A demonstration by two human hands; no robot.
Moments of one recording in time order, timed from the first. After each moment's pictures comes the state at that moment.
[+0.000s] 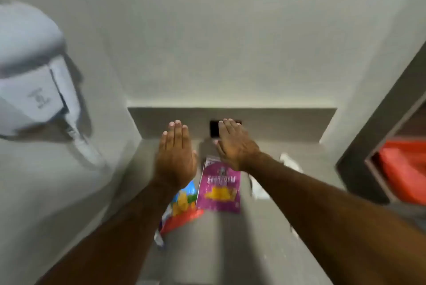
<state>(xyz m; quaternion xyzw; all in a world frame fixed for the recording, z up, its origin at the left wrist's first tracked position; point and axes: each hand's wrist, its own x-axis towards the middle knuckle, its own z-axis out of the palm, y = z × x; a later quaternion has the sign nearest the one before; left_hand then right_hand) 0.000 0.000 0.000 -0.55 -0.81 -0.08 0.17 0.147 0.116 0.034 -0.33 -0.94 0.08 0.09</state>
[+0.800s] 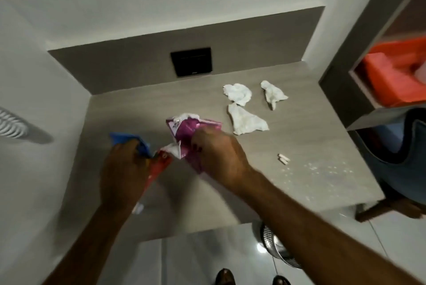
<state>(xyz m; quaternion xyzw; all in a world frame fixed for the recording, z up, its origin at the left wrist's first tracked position) 0.008 -0.084 -0.066 -0.48 -0.84 -0.25 -0.01 0.199 0.013 -0.055 -0.32 -0.87 0.21 0.31</state>
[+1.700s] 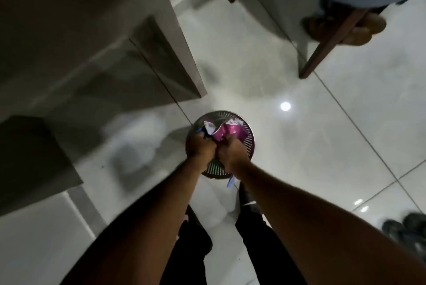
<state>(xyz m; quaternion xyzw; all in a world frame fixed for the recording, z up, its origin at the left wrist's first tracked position) 0.444 -0.058 -0.591 -0.37 -0.79 -0.04 -0.49 0.533 -0.086 -0.589 -0.75 -0.32 0.56 0.11</state>
